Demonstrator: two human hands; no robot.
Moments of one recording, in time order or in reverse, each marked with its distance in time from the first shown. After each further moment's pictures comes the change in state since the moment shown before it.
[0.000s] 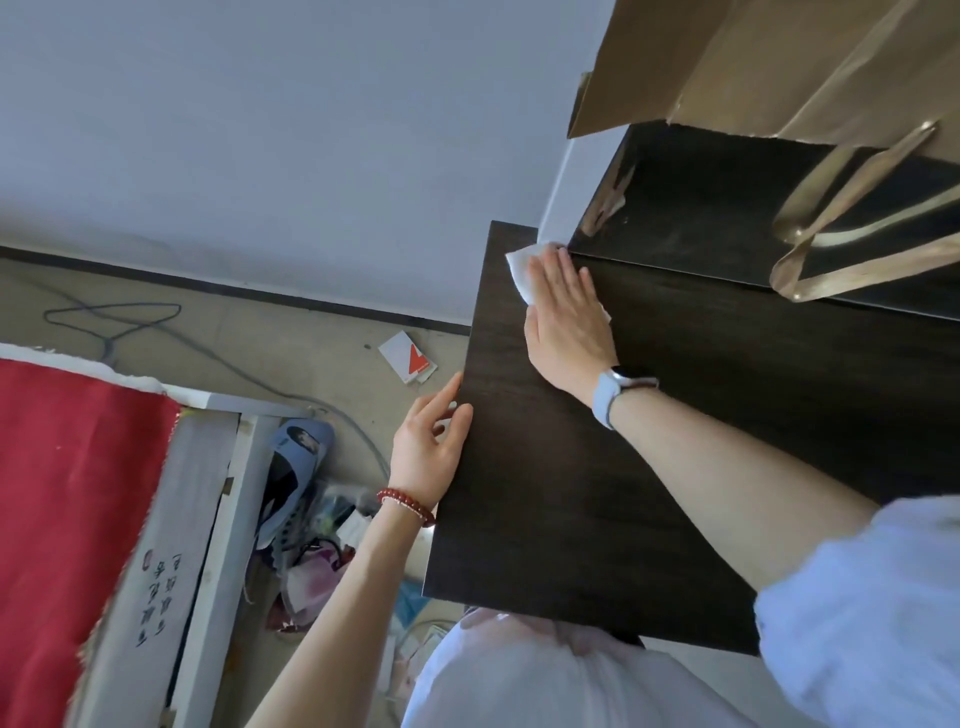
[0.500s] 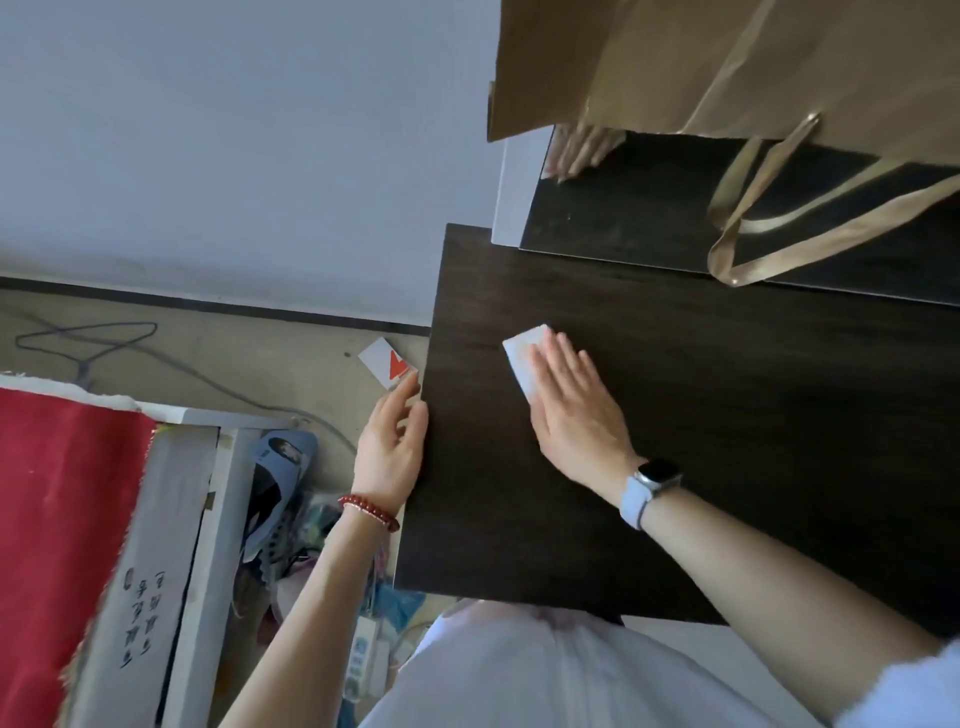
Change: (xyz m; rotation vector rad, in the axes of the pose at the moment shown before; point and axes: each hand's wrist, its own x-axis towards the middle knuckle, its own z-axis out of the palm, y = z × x) left_hand -0.009 0.015 -0.004 -0.028 0.022 -0.007; right_hand -0.100 0.026 0.010 0.029 -0.043 -0.065
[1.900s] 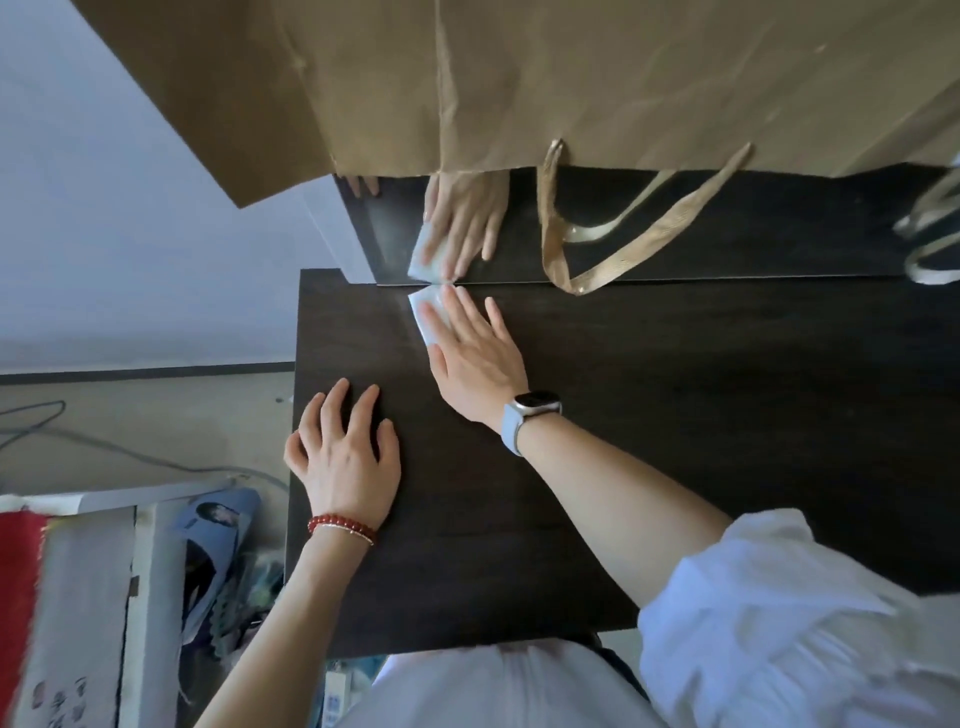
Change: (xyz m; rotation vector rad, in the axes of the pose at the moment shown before) left_hand 0.006 0.040 0.081 0.726 0.121 0.195; right_hand 0.055 0.058 -0.022 0.039 0.092 0.112
